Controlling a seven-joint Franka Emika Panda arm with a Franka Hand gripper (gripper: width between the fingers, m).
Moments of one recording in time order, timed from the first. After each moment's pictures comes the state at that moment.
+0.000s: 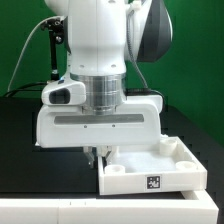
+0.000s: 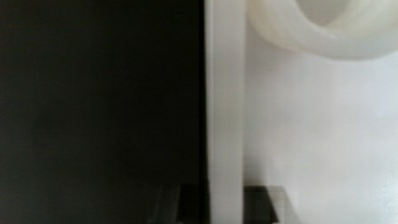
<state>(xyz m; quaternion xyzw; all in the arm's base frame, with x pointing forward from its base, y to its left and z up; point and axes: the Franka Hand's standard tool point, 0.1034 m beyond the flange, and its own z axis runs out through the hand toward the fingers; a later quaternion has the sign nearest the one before) 0.555 -0.002 0.027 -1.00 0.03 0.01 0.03</state>
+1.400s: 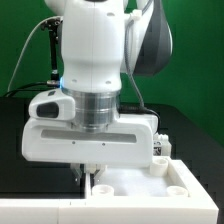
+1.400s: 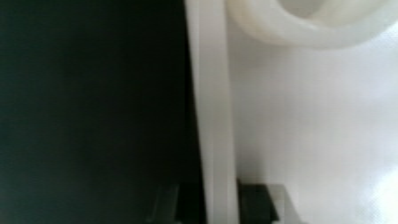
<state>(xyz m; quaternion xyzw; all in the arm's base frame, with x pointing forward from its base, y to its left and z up) 0.583 -0.021 0.008 -1.00 0.05 0.03 0.00</state>
